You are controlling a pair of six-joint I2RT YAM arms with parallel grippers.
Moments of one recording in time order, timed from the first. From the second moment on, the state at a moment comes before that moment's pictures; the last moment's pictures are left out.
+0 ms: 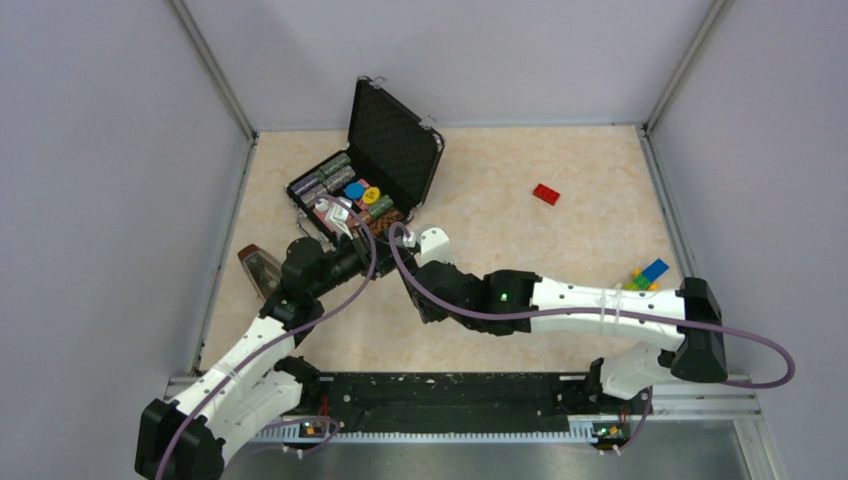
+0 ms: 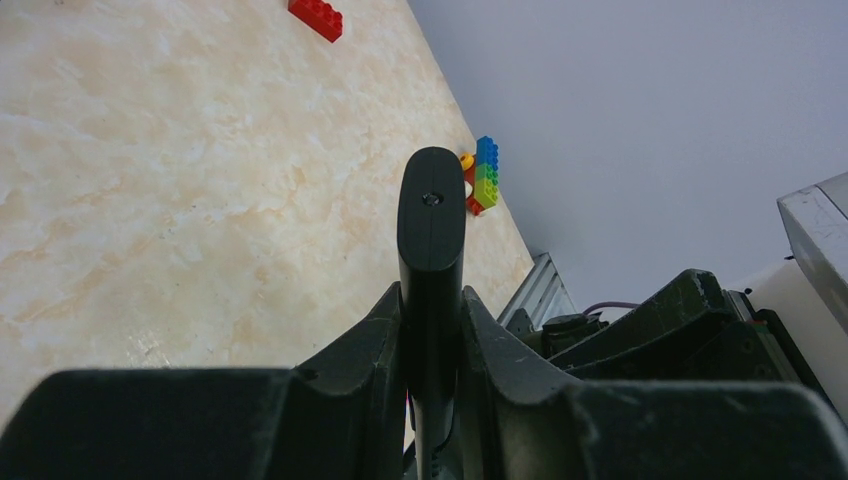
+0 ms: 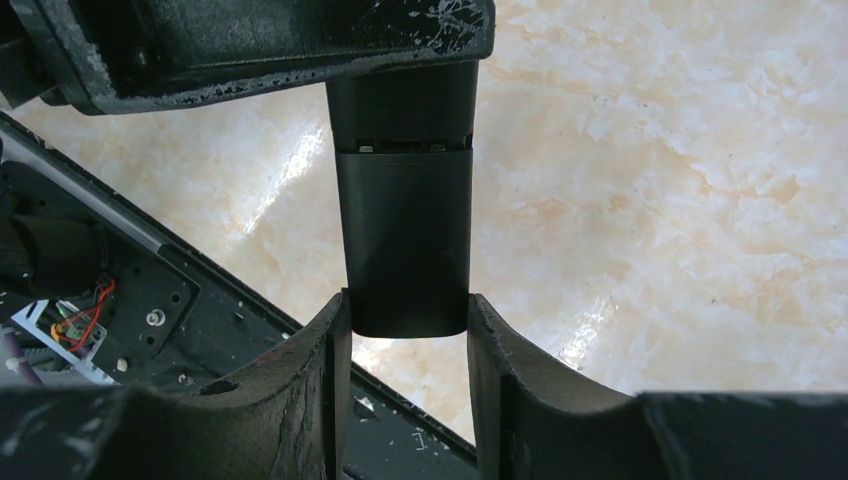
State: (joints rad) left arm -0.43 0.82 0.46 0.29 0.49 -0.85; right arm 1.34 1.43 1.25 -0.61 0.50 0.59
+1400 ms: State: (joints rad) left arm -0.43 0.85 0.50 0.18 0.45 -0.97; right arm 1.26 1.55 1.40 -0.75 0.37 0.64
